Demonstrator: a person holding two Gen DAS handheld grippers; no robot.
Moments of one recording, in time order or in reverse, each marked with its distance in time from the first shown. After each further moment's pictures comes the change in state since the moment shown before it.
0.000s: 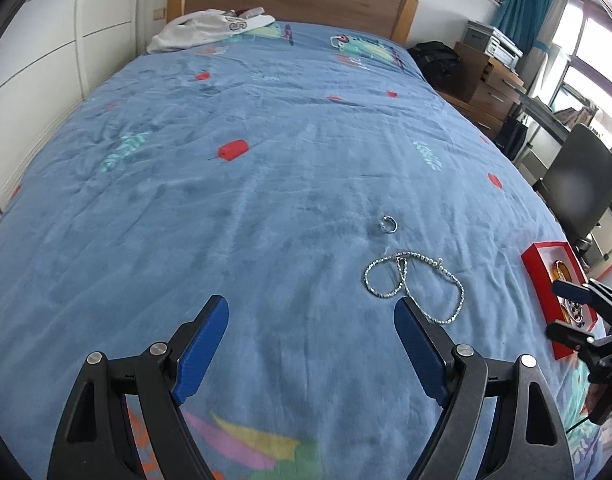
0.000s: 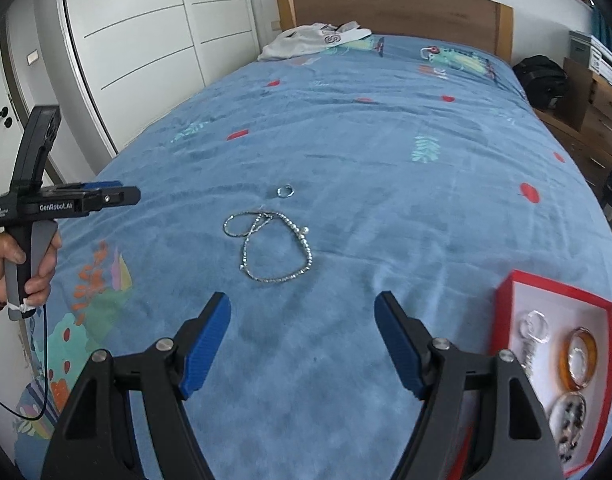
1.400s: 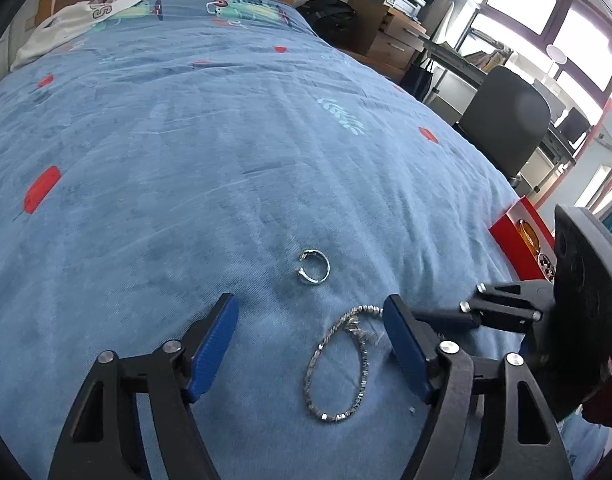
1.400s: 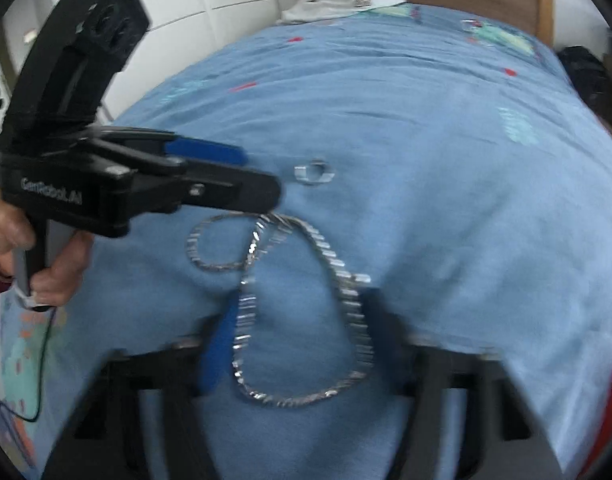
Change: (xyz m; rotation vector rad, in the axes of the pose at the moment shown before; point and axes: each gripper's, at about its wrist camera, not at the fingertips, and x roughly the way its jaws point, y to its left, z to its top) left arm 0.136 -0.041 0.056 0.239 0.114 -0.354; right arm 0.144 0.002 0.024 0.010 0.072 0.037
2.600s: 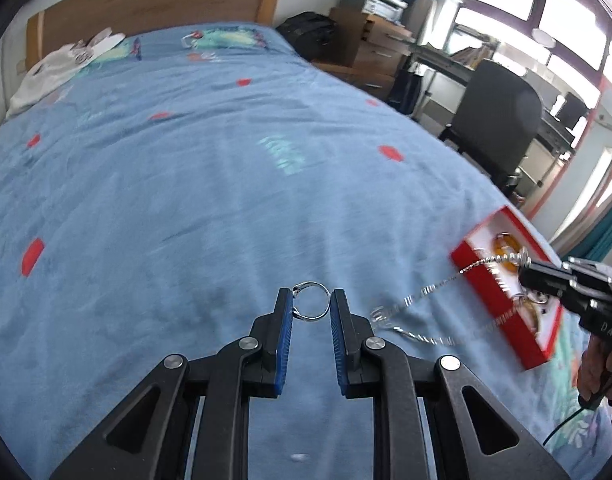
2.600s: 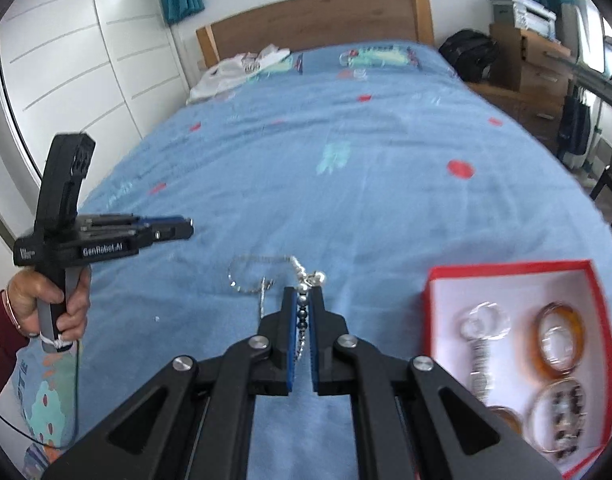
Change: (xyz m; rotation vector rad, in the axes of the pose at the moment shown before) left arm -0.010 -0.099 0.032 0.089 -0.056 0.062; right arm -0.174 -0.090 -0.039 0.231 -0.227 -0.162
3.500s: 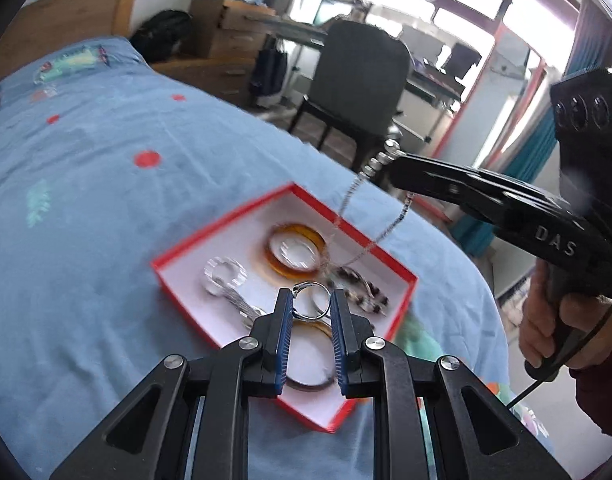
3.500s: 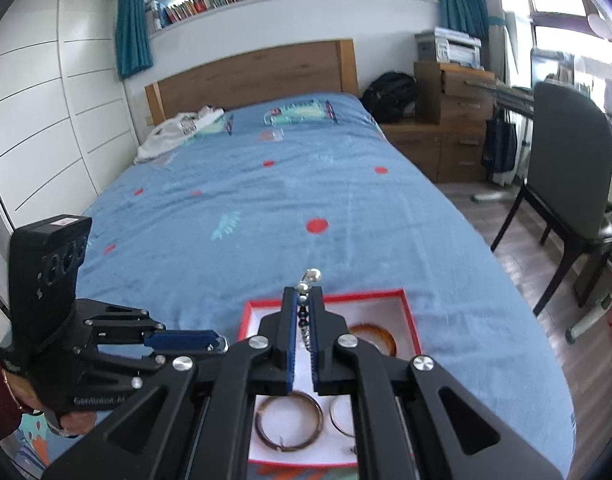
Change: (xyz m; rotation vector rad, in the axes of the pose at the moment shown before) left arm 0.047 -0.241 0.009 0.203 0.071 -0.340; right arm -0.134 -0.125 -0.003 0.083 -0.122 -0.174
